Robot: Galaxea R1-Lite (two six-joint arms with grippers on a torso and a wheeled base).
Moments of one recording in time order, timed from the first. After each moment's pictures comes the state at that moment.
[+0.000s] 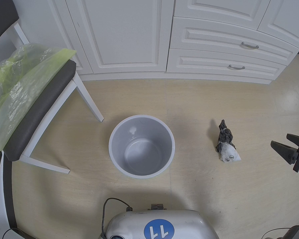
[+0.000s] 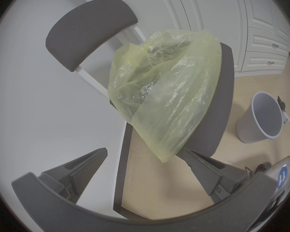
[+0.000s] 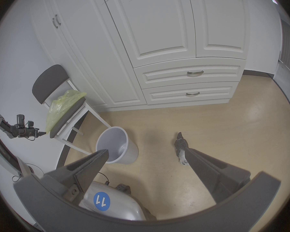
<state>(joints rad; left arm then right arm) 0.78 1.13 -0.40 -0.40 -0.27 0.42 0.31 0.91 -0.51 -0.20 0.00 0.12</state>
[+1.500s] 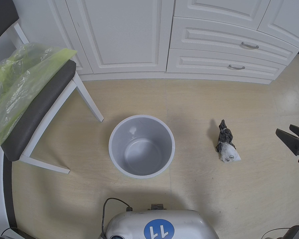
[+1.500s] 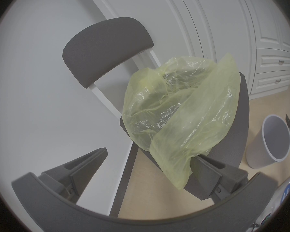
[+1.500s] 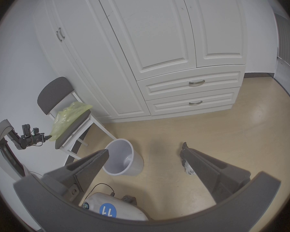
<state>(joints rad) 0.78 1.25 -0.33 -0.84 -0.27 0.27 0.34 0.89 -0.51 -0.29 0.00 0.16</state>
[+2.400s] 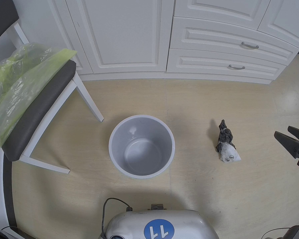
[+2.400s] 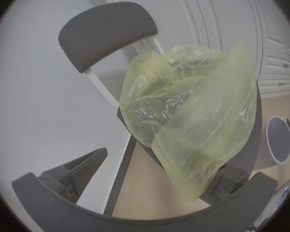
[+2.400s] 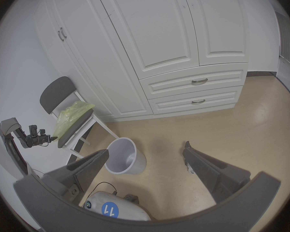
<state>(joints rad) 0.78 1.39 -0.36 -0.87 -0.26 0.24 0.36 0.89 -0.50 -0.30 0.00 0.17</state>
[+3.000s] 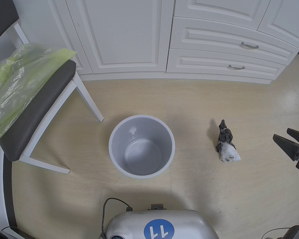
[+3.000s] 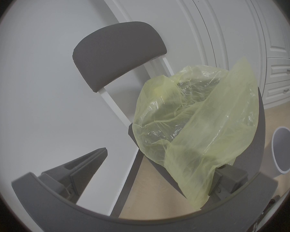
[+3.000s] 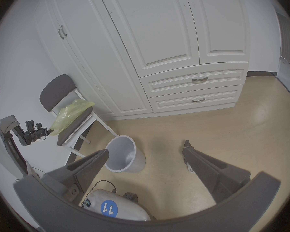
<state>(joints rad) 0.82 1.37 -0.37 -1.01 -0.26 0.18 0.36 0.89 -0.49 -0.30 0.00 0.16</state>
